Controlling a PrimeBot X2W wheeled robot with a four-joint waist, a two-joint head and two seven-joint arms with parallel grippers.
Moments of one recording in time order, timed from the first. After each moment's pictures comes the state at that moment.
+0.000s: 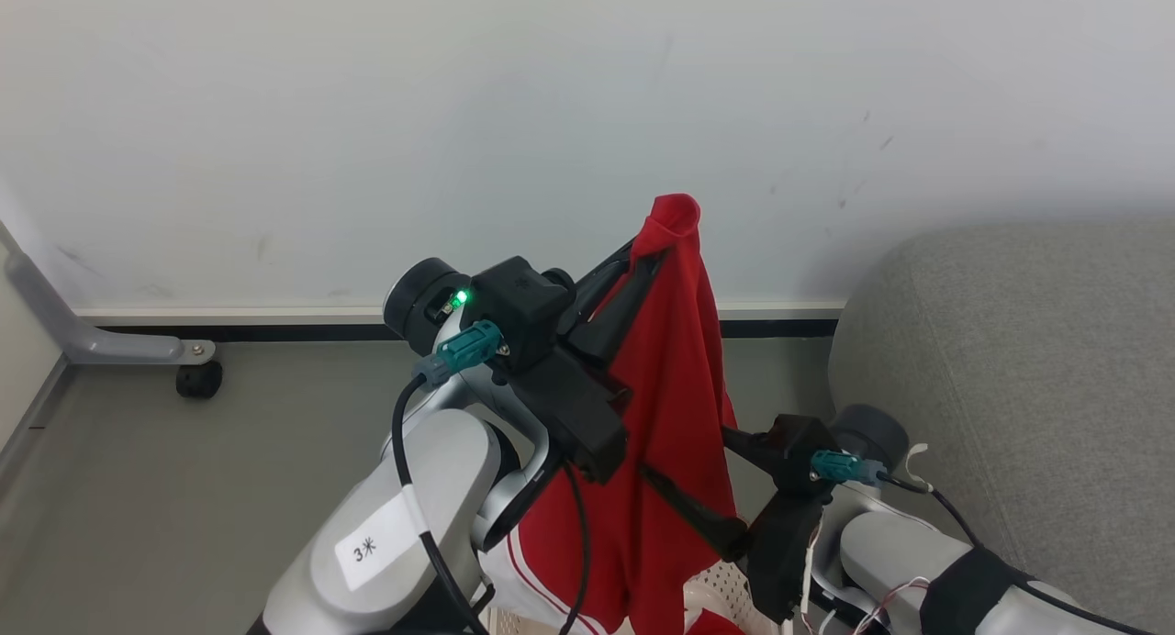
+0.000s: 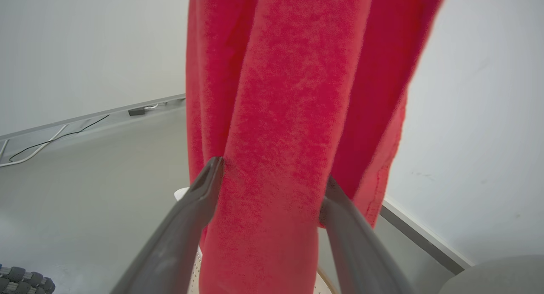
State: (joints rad) left arm -0.65 0.06 -0.61 0.31 -0.44 -0.13 -0.08; right arm -0.74 -0.30 1.28 0.62 0.71 0.12 -0.26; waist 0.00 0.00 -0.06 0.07
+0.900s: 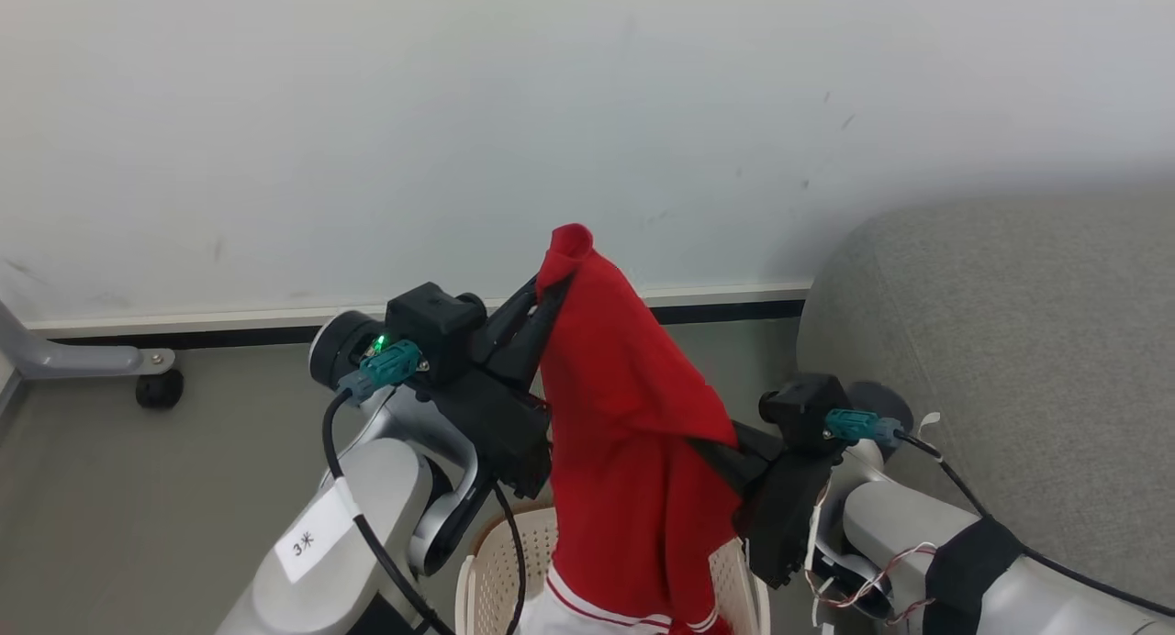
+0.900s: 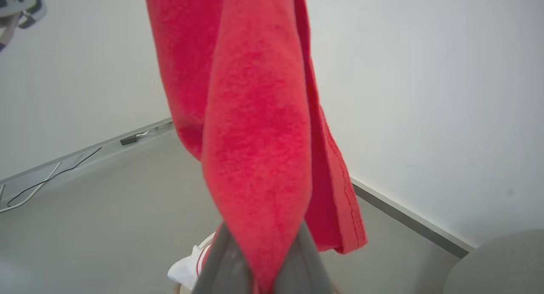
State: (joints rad) left arm -0.58 0.12 -0.56 0.35 -0.49 -0.10 -0.06; right arm -0.79 -0.29 1.29 0.62 0.83 0.12 -0.26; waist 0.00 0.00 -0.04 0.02
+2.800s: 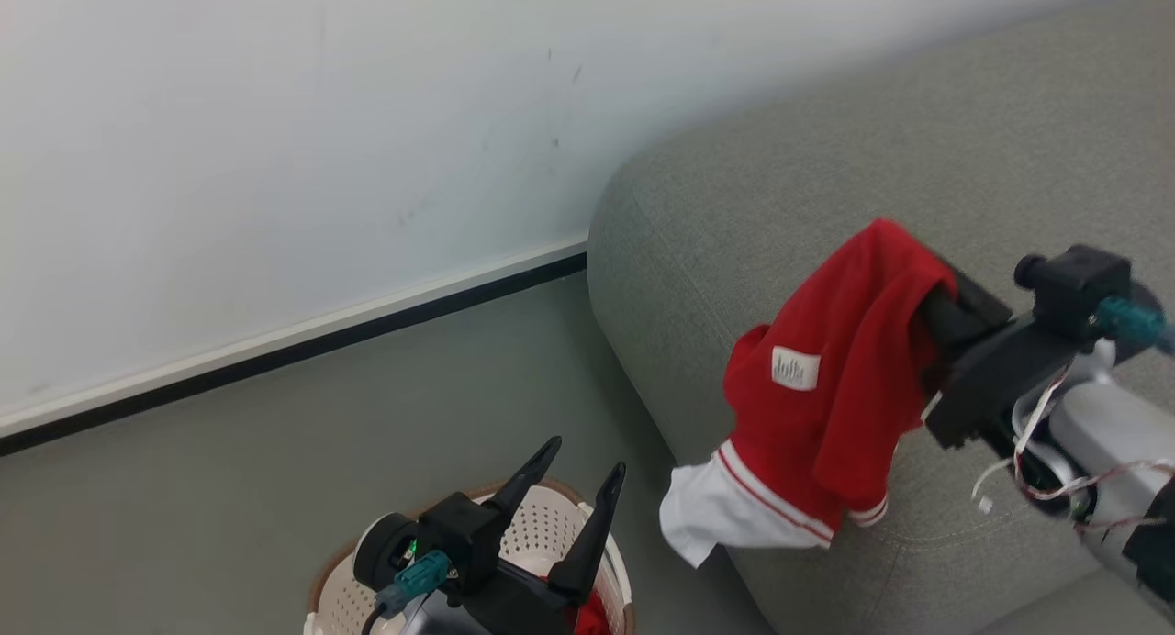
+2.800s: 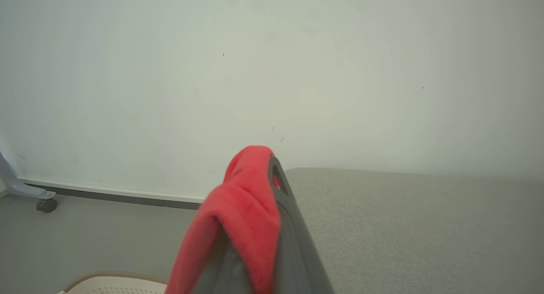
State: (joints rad) left arm -0.25 0.11 -0.62 0.28 -0.49 -0.03 -0.19; right arm -0.74 -0.61 0.99 0.34 0.88 -0.03 -0.26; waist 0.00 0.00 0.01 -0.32
